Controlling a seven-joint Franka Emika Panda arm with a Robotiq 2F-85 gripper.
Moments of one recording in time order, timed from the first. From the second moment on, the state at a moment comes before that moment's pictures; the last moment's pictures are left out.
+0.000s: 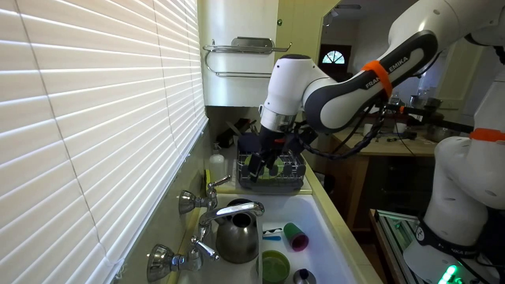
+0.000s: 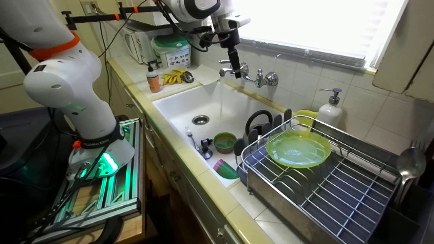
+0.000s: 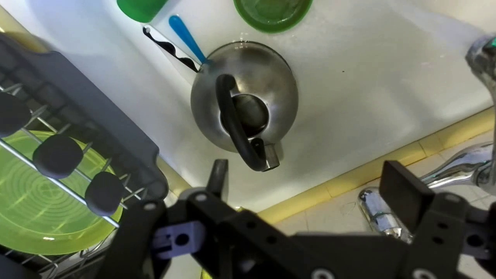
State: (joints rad) arm -0.12 -0.15 0.21 -2.39 -0.16 2.44 0.50
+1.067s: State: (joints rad) arm -0.02 0.05 0.13 -2.25 -0.16 2.57 0.60
